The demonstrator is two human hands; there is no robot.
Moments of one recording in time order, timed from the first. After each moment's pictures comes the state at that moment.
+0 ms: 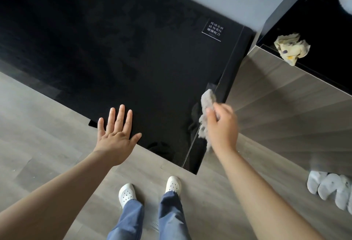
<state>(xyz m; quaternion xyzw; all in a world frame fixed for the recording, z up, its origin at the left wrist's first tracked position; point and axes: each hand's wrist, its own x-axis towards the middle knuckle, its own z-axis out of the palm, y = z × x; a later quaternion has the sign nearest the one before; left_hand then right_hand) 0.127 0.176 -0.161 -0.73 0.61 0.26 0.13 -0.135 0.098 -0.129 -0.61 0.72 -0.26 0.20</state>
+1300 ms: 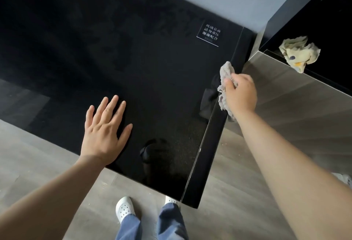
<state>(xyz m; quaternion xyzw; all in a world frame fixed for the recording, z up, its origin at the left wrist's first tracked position) 0.150 0.099 -0.181 -0.73 0.68 0.10 -0.07 -0.170 -0.061 -0.150 -0.59 0.76 -0.22 0.15</state>
